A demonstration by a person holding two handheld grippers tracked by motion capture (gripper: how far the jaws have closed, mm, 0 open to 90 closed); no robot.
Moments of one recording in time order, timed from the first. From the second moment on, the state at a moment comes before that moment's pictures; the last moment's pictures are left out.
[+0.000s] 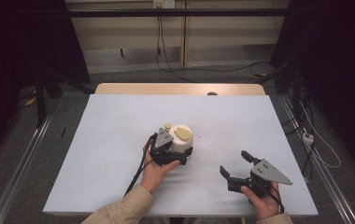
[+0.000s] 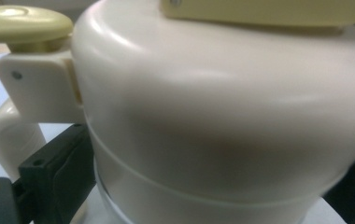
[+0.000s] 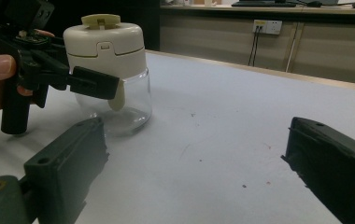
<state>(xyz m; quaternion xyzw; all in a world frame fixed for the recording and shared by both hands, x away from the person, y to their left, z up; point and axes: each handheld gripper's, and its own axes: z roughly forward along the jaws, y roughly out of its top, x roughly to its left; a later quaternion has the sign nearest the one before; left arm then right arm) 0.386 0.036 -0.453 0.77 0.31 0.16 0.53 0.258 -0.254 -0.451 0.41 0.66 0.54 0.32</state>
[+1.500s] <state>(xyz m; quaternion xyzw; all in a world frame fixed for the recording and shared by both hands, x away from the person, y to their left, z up) 0.384 0.027 -0.454 0.76 0.30 0.19 0.54 0.257 -0.254 -0.451 0.40 0.66 0.55 0.32</state>
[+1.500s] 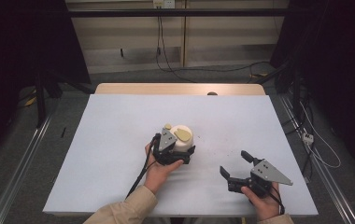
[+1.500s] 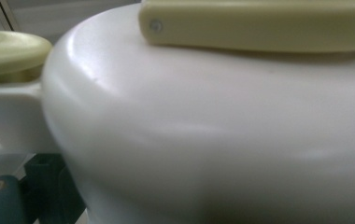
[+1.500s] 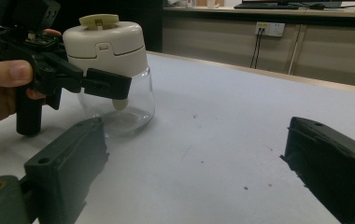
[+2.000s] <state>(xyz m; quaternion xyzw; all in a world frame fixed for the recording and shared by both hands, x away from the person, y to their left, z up) 0.388 0.033 -0.441 0.75 0.31 0.18 0.55 0.257 -0.254 -0.451 0.40 0.66 0.55 0.32</state>
